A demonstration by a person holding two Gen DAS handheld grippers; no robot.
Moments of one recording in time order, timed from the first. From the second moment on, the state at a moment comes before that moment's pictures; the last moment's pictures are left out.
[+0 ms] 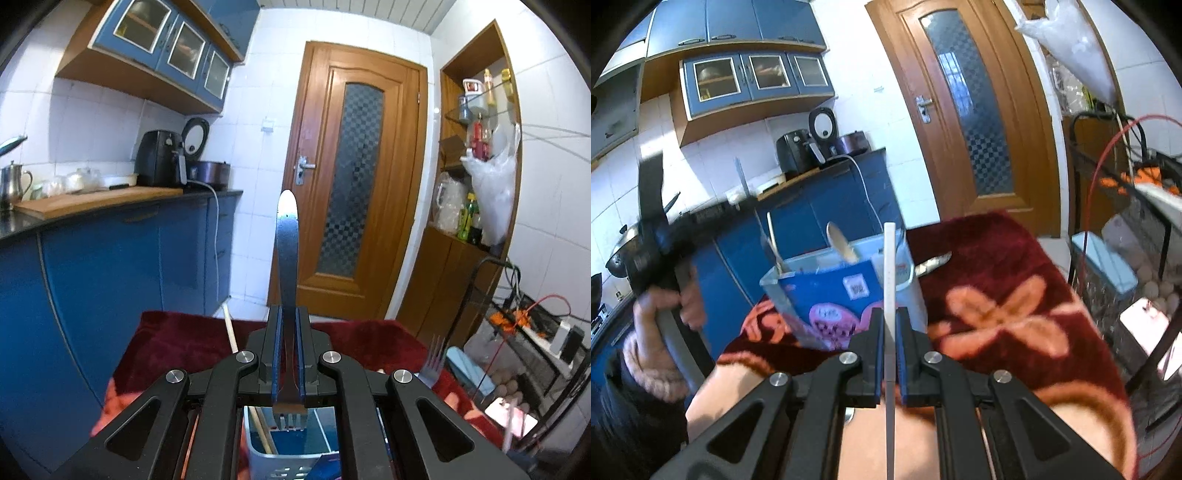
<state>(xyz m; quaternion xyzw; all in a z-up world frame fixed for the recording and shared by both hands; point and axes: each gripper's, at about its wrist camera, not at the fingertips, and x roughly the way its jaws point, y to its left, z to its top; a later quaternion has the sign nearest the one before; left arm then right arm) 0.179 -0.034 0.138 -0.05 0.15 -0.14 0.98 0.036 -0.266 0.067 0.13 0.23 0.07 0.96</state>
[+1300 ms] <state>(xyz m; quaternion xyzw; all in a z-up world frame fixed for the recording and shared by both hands) 0.191 -0.041 0.069 -0.07 0.20 -0.17 0.96 0.148 -0.254 0.090 0.09 0.03 0.03 0.99</state>
